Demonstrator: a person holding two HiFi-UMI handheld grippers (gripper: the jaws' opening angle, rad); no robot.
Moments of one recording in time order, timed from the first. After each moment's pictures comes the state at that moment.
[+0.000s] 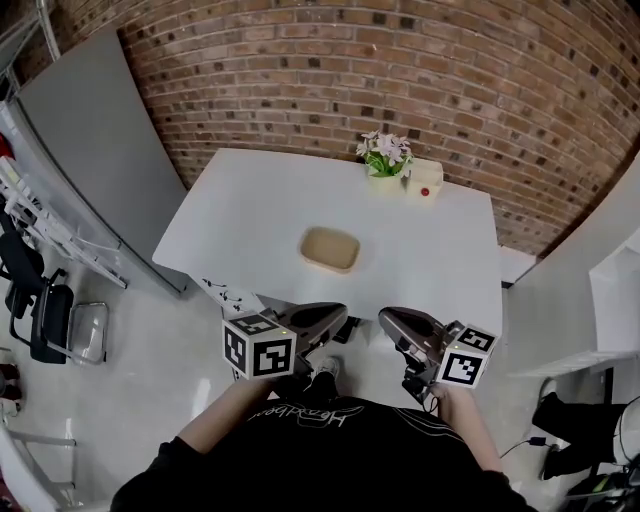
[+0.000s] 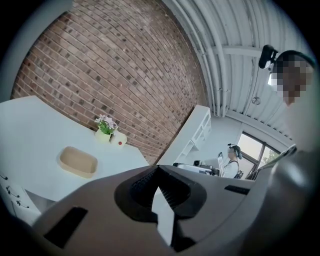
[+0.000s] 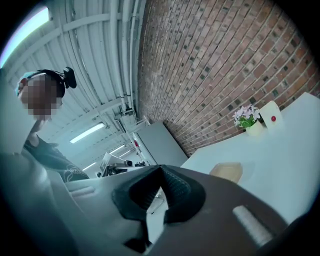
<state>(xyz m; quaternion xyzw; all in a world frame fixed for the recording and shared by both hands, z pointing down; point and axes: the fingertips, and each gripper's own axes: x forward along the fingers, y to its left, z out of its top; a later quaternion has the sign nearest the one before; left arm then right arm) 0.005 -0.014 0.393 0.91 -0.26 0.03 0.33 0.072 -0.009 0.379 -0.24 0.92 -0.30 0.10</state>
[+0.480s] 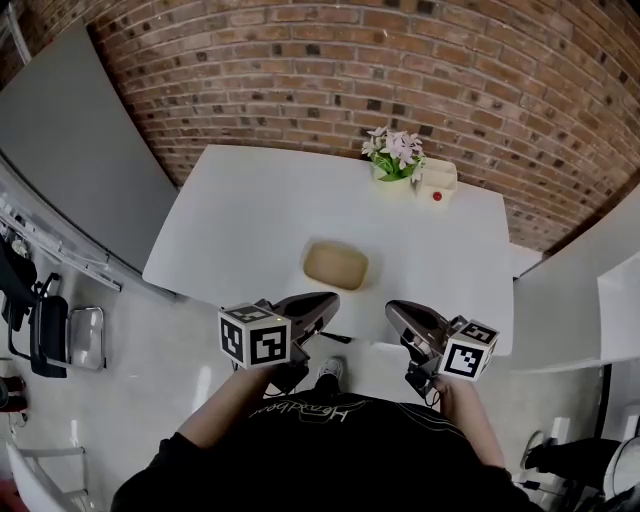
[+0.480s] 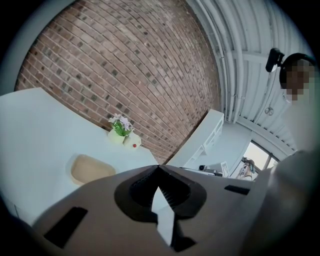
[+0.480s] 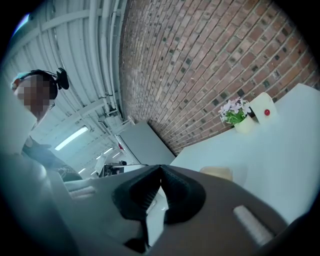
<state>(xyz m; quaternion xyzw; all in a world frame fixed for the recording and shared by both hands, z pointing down) -0.029 -0.127 0.424 0.88 -0.28 0.04 0.38 0.067 -0.116 0.415 -0.28 0.89 -0.35 0.08</state>
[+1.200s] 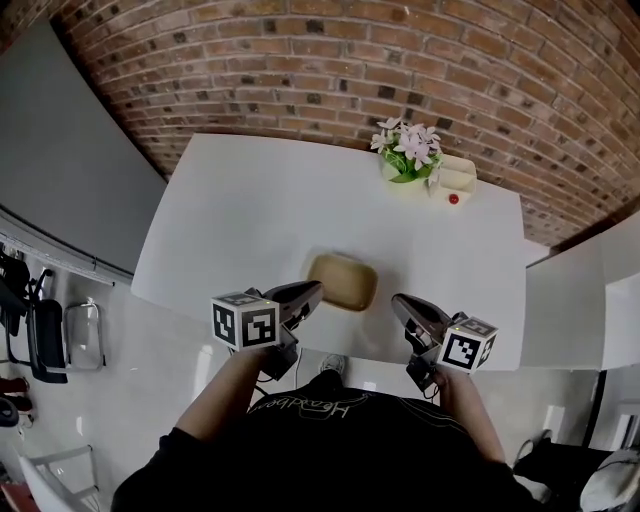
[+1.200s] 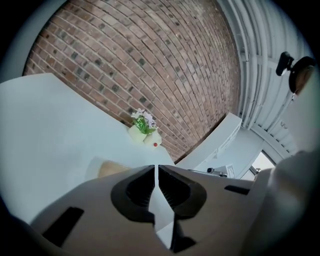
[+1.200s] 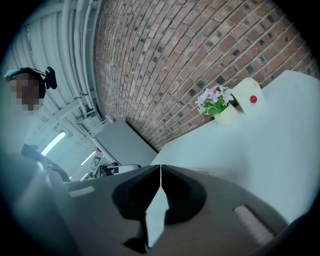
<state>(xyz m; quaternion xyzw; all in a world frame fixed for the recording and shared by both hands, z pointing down) -0.074 -0.230 0.491 0.84 -0.31 0.07 0.44 0.072 -0.212 0.485 -0.35 0.84 -0.41 0.04</state>
